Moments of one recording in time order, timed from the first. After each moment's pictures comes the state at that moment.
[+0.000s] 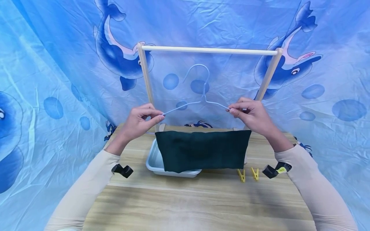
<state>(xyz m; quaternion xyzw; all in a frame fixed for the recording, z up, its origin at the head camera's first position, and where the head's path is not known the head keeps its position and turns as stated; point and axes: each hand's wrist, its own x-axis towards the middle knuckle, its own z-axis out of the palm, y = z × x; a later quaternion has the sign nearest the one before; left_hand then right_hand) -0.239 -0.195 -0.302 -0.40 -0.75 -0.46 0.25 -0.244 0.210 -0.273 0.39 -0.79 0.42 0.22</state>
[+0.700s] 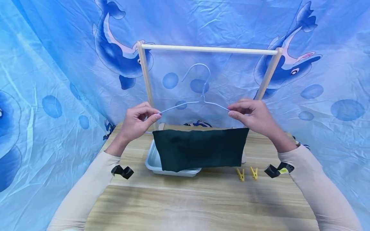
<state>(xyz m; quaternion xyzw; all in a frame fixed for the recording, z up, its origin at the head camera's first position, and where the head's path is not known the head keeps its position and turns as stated) -0.234 -0.195 -0.304 -0.39 -0.72 -0.49 0.29 -0.233 0.211 -0.264 0.36 -0.83 0.37 0.20</state>
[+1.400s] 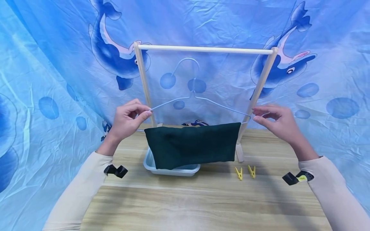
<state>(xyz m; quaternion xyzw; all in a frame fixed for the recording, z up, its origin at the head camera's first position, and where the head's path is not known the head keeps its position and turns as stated) -0.236 -0.209 -0.297 -0.40 -0.71 -0.49 0.32 -0.229 0.291 -0.295 0.31 -0.83 0.39 0.24</state>
